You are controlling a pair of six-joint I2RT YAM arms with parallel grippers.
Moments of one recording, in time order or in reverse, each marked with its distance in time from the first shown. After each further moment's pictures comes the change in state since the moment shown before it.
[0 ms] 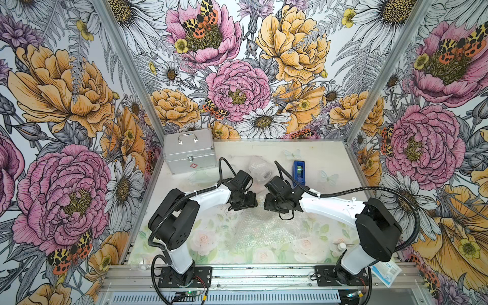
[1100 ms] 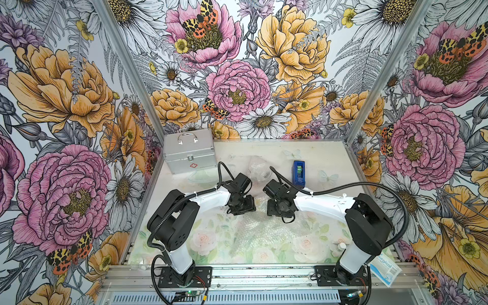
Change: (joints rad) left arm -0.006 -0.020 -0.042 -0.019 0.040 -0.055; right arm 0.002 0.039 0.015 -0.146 0.047 -0.049
